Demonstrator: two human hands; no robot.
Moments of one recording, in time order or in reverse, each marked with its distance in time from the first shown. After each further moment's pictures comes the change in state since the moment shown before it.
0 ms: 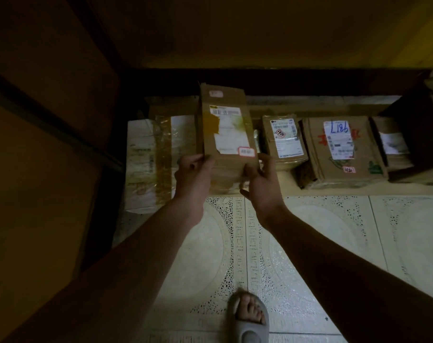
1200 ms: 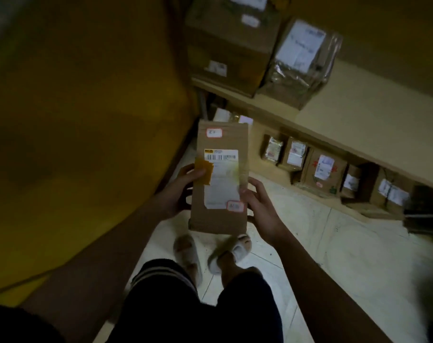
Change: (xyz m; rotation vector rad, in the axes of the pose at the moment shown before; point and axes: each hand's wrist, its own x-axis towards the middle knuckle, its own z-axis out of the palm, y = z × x) left_hand -0.360 0.102 -0.245 -0.371 -0.222 -0.249; right_hand -0.353 -0.244 -0.016 -0.300 -0.611 0.273
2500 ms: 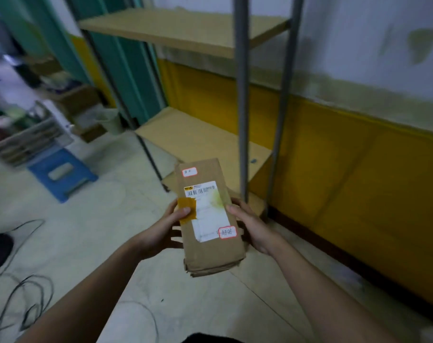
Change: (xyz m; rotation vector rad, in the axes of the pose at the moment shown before) left_hand -0.555 -0.516 0.292 -0.984 1.295 0.502; right_hand -0.454 0.191 0.117 -1.063 -1.715 0.097
